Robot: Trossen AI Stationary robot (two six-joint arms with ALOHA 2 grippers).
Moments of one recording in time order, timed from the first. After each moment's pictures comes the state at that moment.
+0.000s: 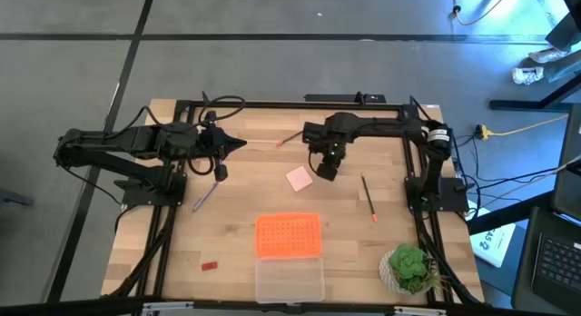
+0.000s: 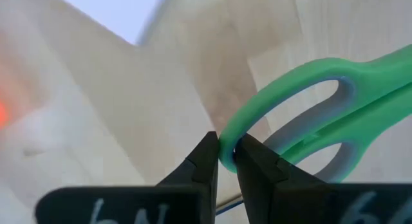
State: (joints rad) left arm -0.03 0.87 0.98 -0.51 -0.37 0.01; right arm -0.25 1.89 1.51 -1.19 -0.02 0.14
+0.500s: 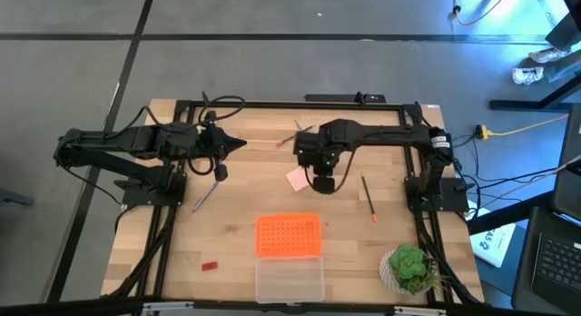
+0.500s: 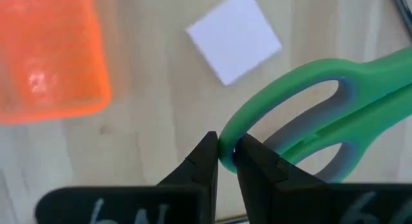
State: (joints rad) left arm -0.03 0.87 0.98 -0.51 -0.37 0.00; right arm -0.07 1.89 1.75 -1.27 -0.03 -0.04
